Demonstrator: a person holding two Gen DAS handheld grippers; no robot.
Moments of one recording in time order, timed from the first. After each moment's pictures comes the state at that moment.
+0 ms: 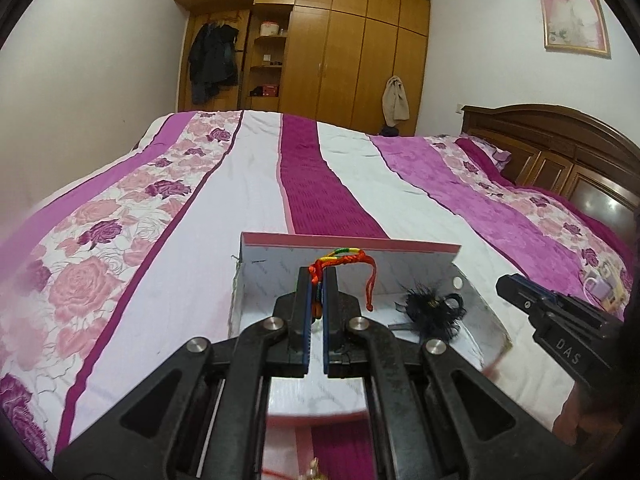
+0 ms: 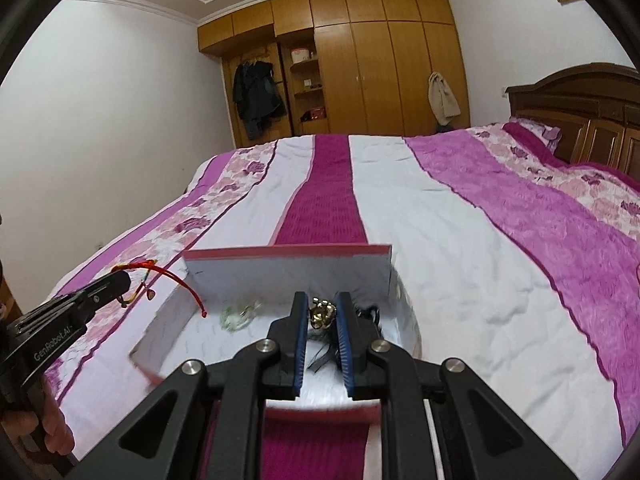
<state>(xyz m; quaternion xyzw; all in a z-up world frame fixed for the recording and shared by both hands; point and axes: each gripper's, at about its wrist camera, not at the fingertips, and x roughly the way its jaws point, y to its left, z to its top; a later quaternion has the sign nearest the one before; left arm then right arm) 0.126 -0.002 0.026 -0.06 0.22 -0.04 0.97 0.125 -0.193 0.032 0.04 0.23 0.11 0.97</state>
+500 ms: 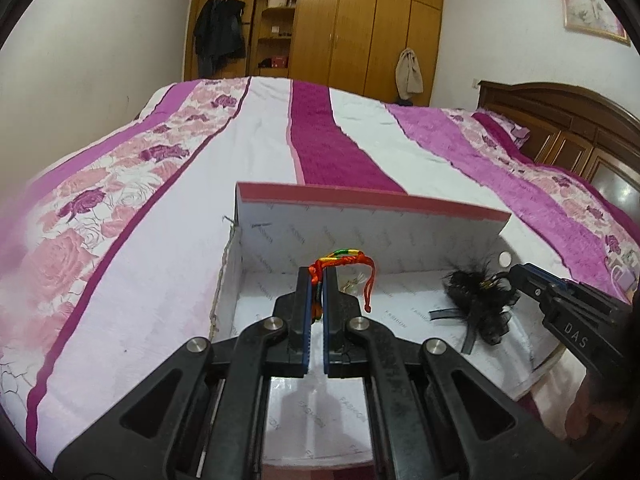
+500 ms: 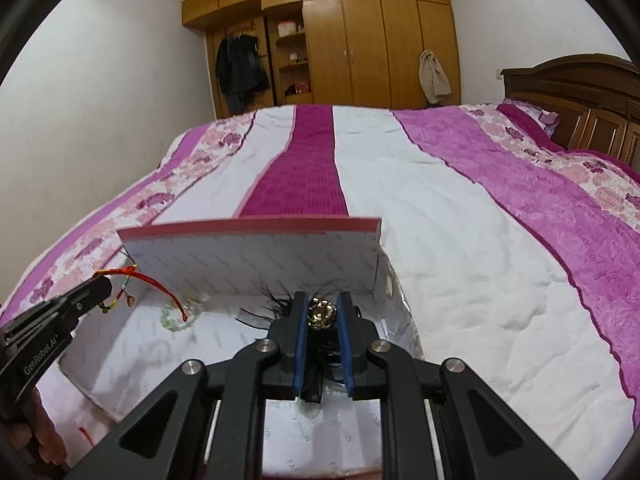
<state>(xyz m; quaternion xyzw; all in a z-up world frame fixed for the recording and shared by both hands) 0.171 0.000 -0.020 -0.06 0.27 -0.03 0.96 0.192 -0.195 -0.014 0.02 0.28 0.08 0.96</state>
